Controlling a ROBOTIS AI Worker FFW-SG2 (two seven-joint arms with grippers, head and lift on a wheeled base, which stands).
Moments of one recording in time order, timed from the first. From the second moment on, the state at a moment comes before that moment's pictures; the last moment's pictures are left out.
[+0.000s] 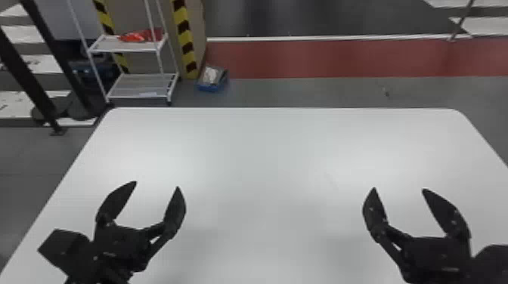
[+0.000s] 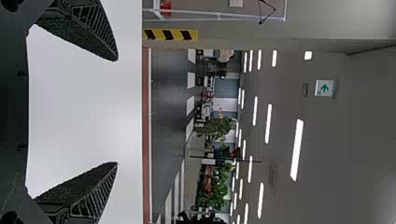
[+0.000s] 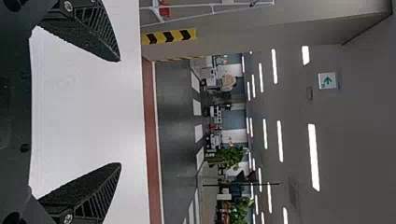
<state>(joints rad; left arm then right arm) 0.57 0.15 0.06 -1.98 0.20 -0.16 -0.14 0.62 -0.07 0.04 -2.09 -0.10 -0.09 0.00</state>
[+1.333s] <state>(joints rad) 0.57 0.15 0.06 -1.98 0.20 -0.16 -0.14 0.62 -0.07 0.03 -2.09 -0.10 -0.09 0.00</state>
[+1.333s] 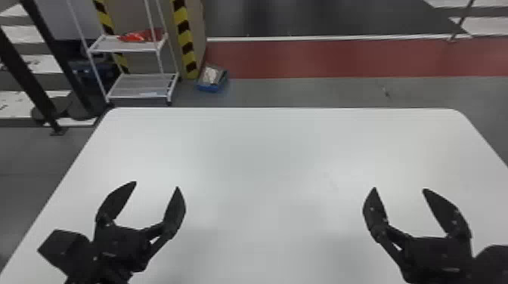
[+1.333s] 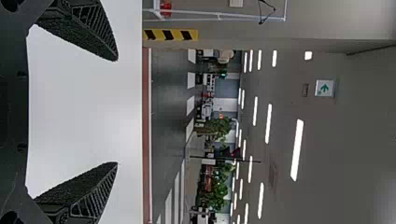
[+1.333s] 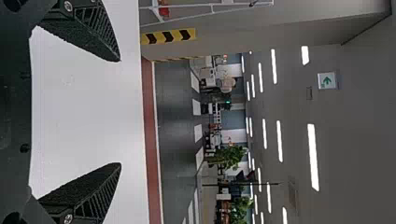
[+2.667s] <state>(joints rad) 0.53 0.16 0.06 -1.94 0.21 -0.16 -0.12 0.62 -0.06 0.03 -2.10 -0.10 -0.07 0.00</state>
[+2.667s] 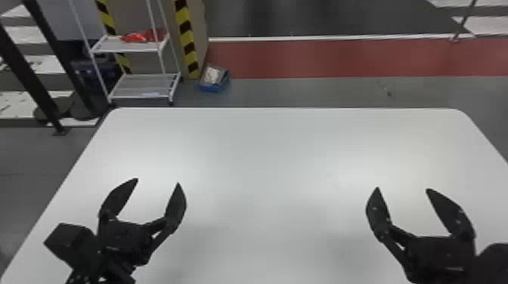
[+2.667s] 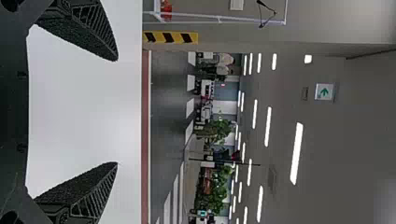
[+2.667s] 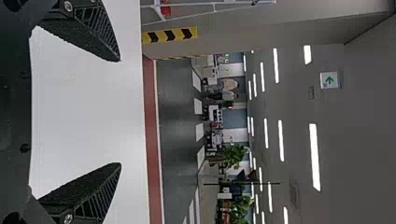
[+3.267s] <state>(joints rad) 0.52 0.16 0.05 -1.93 0.22 -0.16 -0.12 0.62 -0.06 0.02 -2.10 -0.10 -0.08 0.00</state>
